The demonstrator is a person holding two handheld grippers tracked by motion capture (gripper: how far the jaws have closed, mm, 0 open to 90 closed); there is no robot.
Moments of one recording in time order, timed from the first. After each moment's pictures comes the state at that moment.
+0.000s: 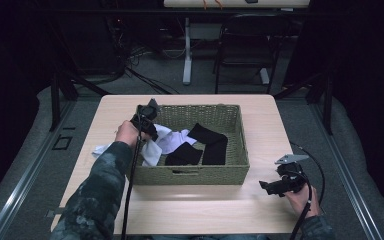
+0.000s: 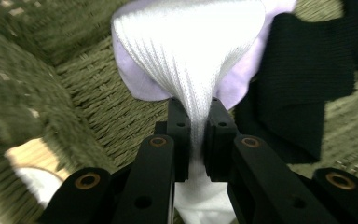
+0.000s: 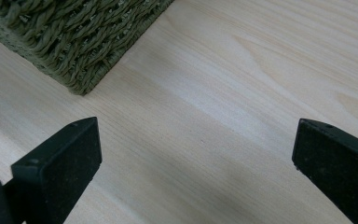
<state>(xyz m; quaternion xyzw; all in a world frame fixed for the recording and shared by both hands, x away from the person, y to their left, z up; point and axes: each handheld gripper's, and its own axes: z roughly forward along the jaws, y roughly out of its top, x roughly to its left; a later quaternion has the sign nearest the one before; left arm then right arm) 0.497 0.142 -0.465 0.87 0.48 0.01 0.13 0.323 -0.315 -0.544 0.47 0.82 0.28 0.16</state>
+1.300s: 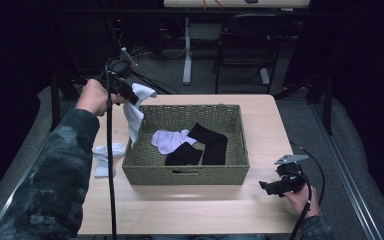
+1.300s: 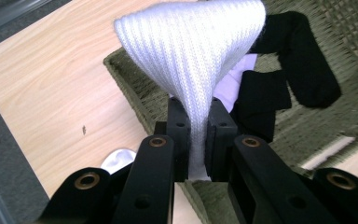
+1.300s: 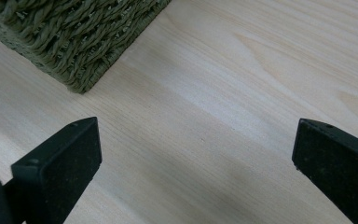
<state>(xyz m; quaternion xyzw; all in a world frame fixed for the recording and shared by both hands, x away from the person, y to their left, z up) 0.478 0.186 -0.302 0.86 0.46 0.08 0.19 0.323 -0.315 -0.545 0.47 0.83 0.28 0.15</state>
